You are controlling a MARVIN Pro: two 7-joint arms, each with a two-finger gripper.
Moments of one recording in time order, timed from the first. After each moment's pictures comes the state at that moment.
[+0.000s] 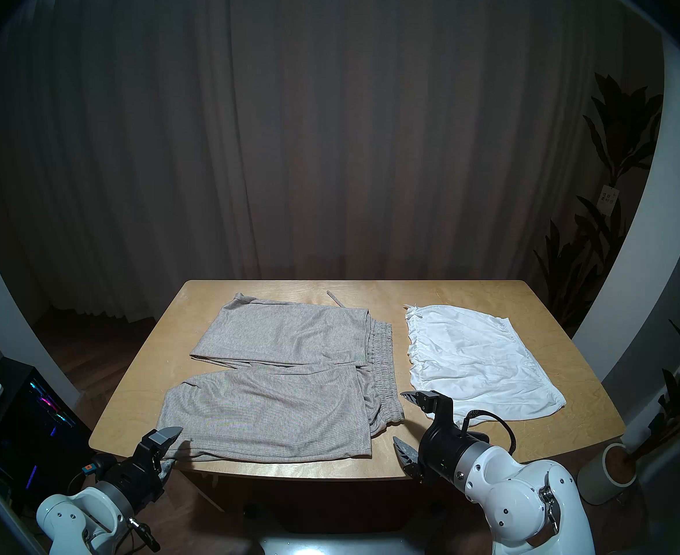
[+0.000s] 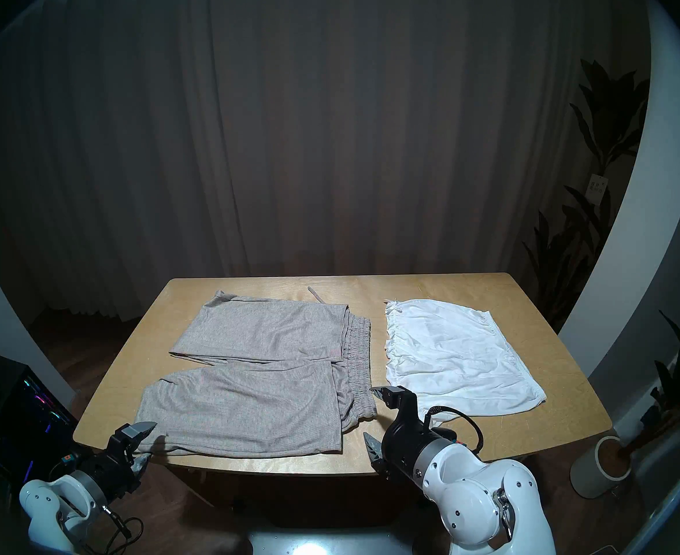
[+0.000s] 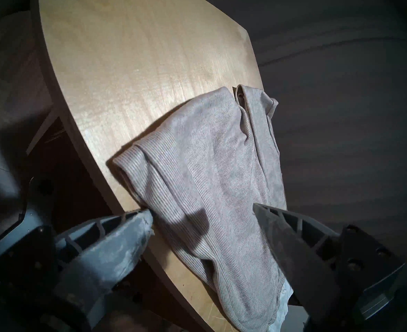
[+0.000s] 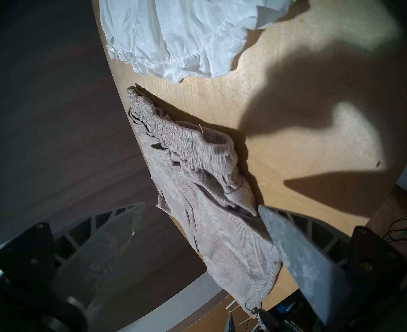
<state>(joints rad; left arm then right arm) 2.31 -1.59 -2.17 -2.06 -1.48 0.77 0.13 -2.24 -1.60 1.59 -2.24 1.94 0.33 -0.70</state>
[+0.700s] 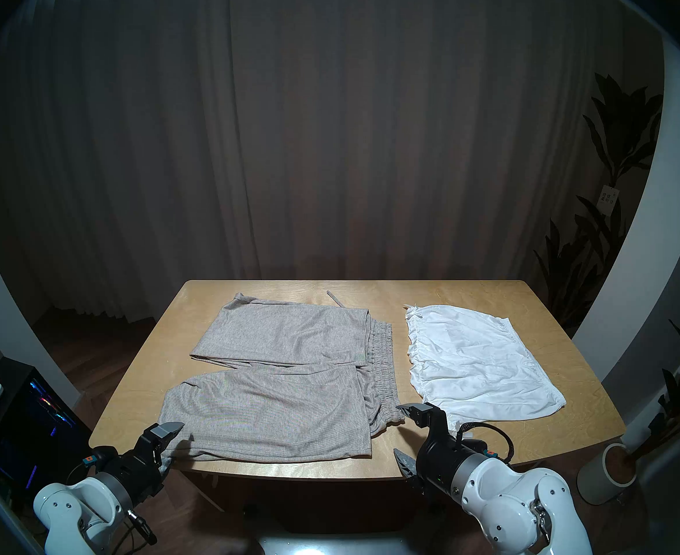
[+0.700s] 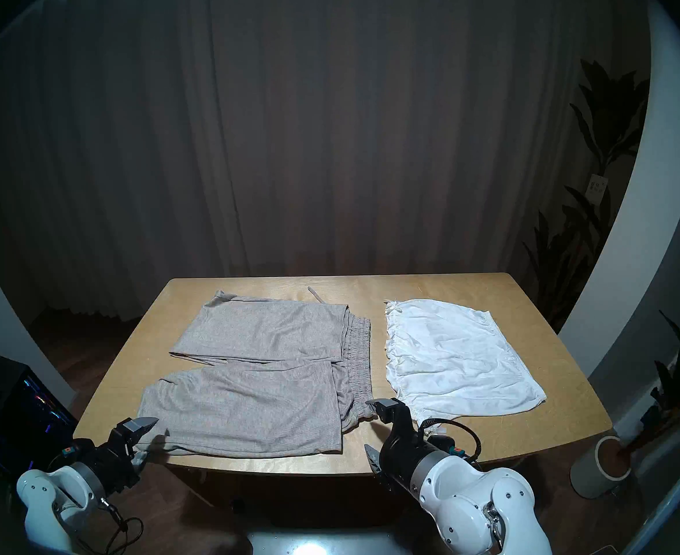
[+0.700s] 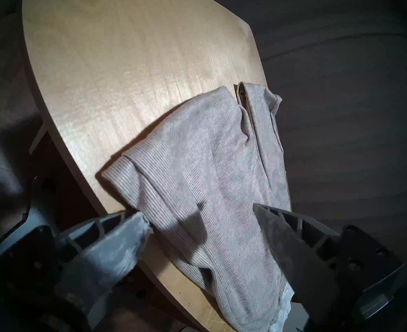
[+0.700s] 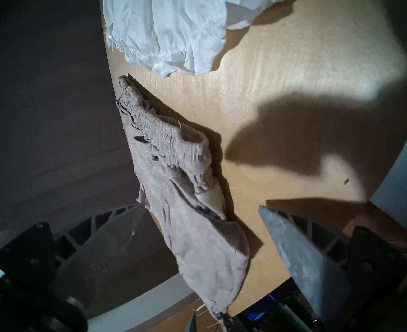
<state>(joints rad) 2.27 -1.58 -2.17 -2.06 -1.49 0.79 0.18 -2.27 -1.55 1.55 -2.18 1.77 0.39 -0.57</state>
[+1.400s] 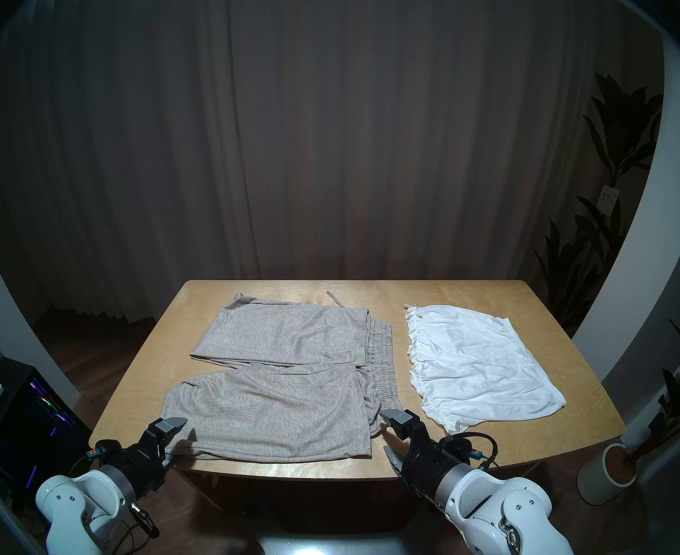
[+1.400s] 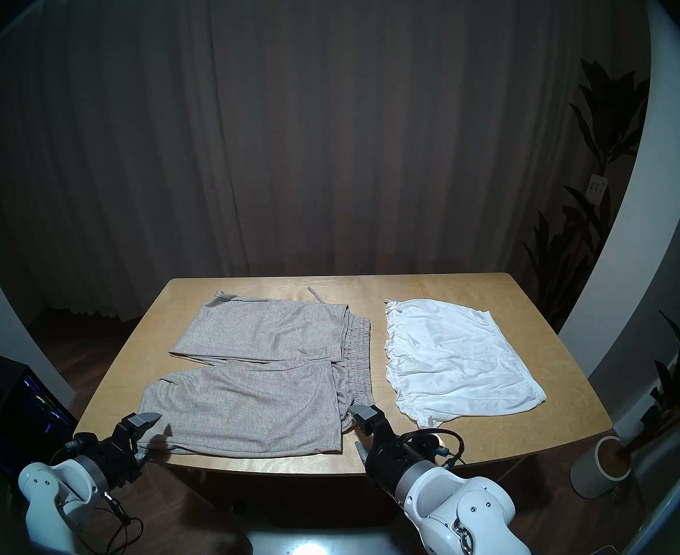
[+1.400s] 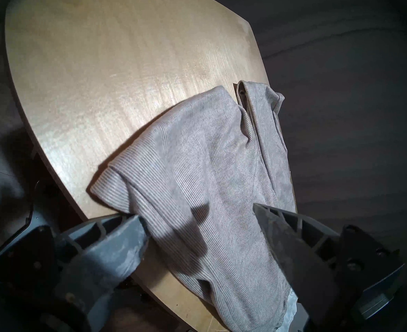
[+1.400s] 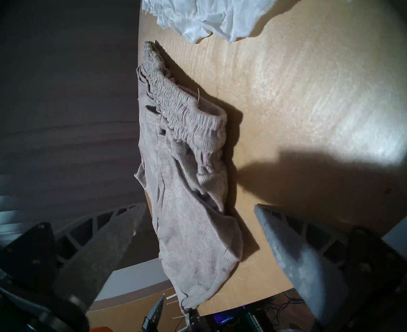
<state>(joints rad) 2.25 -1.56 -2.15 -2.05 -1.48 0.79 0.22 -2.27 -1.49 1.47 -2.12 1.57 0.42 -0.34</state>
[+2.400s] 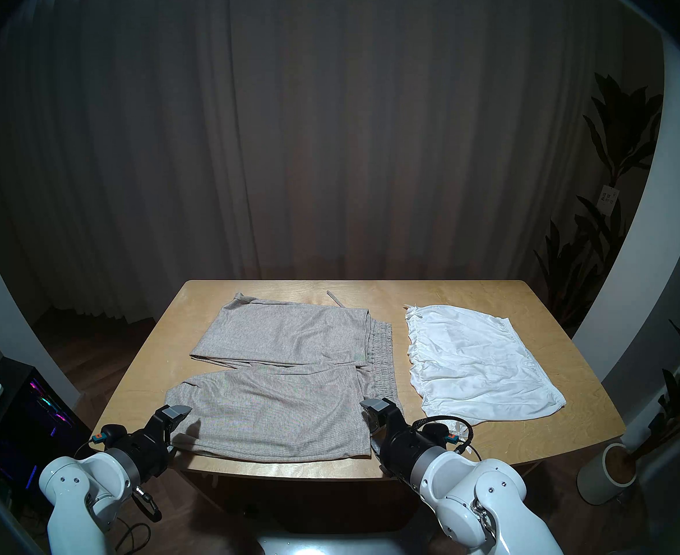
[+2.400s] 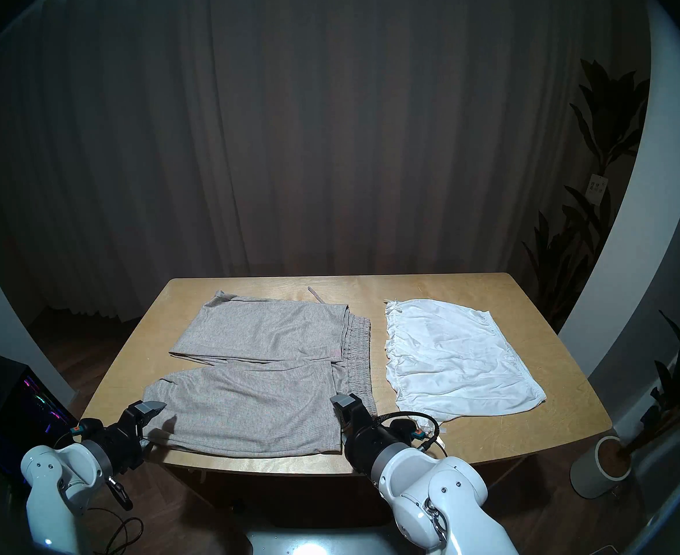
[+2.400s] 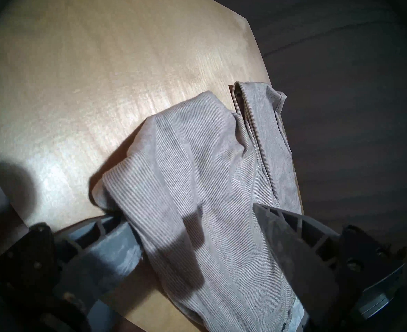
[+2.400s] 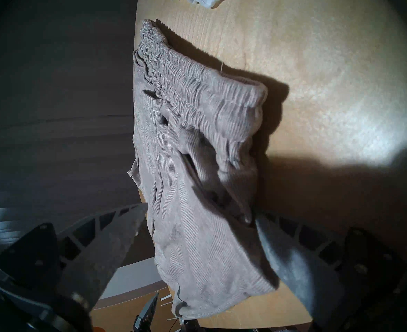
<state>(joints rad) 2.16 -1.52 -2.12 -2.02 -1.47 0.79 0.30 -2.11 -1.45 1.34 -2.05 1.59 0.30 -0.46</state>
